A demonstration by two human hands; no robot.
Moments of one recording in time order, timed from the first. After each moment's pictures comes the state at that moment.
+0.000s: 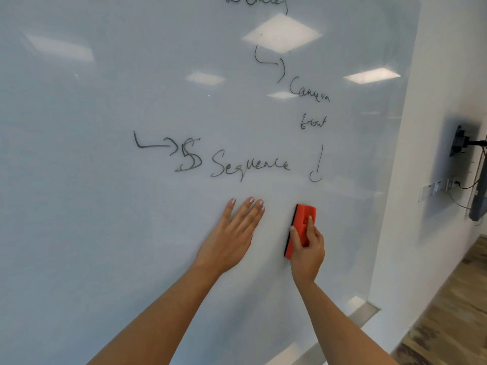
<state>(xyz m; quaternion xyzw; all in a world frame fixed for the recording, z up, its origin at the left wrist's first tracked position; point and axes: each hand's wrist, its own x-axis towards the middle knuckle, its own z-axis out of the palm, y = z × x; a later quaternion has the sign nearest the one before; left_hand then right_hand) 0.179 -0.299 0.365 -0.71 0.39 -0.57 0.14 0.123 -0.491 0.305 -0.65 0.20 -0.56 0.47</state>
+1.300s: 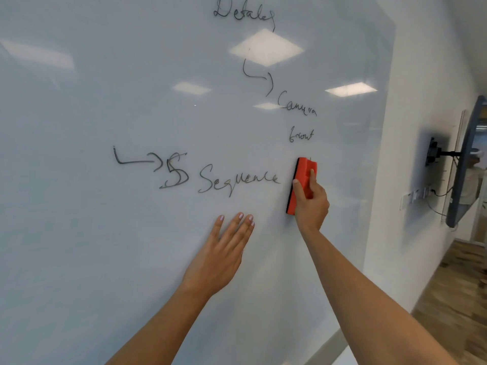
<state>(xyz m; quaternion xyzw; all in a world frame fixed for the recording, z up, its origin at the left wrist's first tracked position) 0.187 -0.302 0.359 -0.70 0.38 -0.58 0.15 0.146 -0.542 0.436 -0.64 0.16 -0.60 0.46</state>
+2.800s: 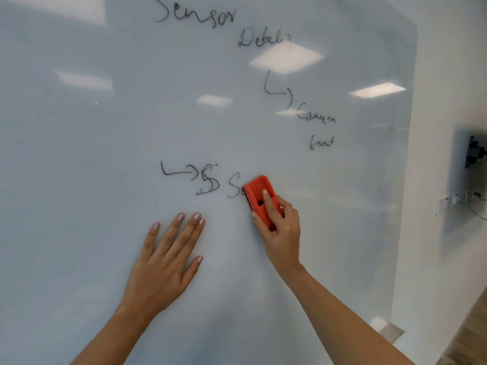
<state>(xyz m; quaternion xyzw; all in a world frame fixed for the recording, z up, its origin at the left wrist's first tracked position) 0.161 -0.148 0.382 -0.74 0.27 -0.60 0.10 0.136 -0.408 0.400 -0.72 -0.05 -0.66 0.22</state>
